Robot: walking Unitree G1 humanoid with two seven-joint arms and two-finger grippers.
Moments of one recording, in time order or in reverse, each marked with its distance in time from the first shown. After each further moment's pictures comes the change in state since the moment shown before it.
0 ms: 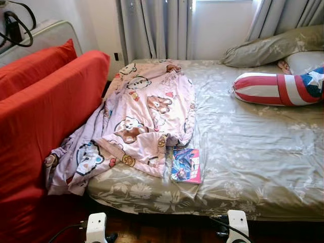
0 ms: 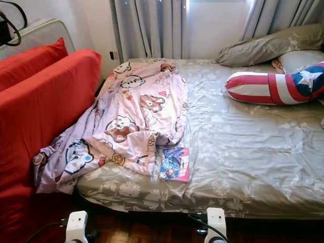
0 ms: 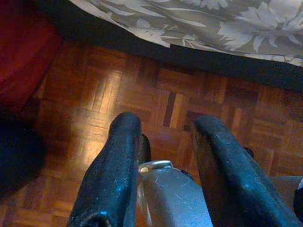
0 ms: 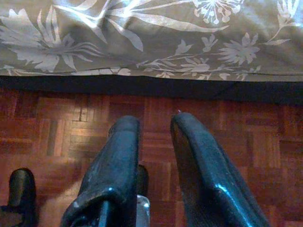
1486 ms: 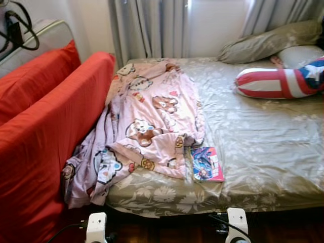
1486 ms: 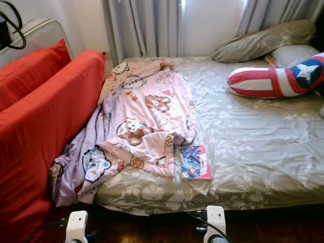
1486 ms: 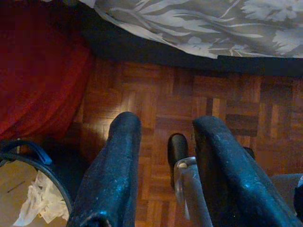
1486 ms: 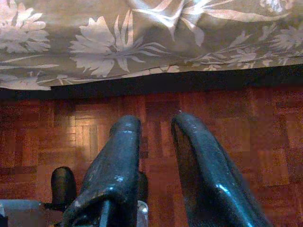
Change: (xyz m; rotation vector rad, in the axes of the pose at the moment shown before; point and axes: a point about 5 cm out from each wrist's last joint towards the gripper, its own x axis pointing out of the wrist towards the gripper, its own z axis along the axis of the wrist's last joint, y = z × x) left arm 0.000 0.001 0.000 0.026 0.005 0.002; right arm 0.001 0.002 0.005 0.030 -0.010 0.001
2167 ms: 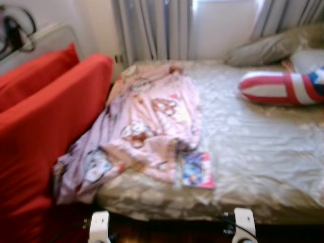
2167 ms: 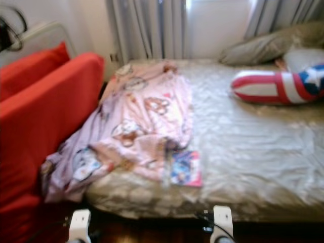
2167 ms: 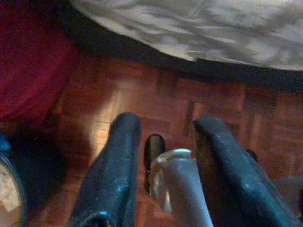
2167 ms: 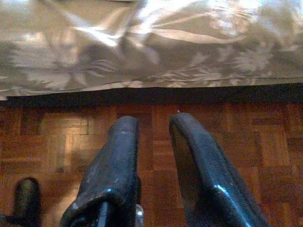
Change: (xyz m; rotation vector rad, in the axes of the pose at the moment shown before) left arm 0.001 -0.005 0.001 -0.005 0.006 -0.001; right arm -0.001 -0.010 -0.004 0.012 0.012 -0.029
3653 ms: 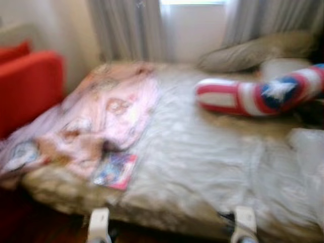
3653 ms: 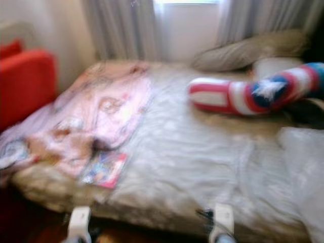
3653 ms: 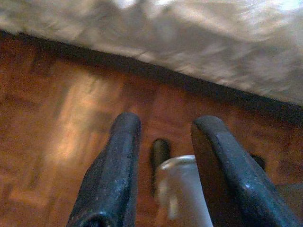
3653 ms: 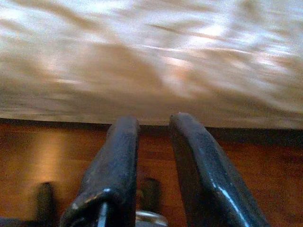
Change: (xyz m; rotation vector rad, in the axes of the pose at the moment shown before) left arm -0.002 0.008 -0.002 0.012 0.006 0.014; right arm 0.002 0.010 0.011 0.036 -0.031 0.018
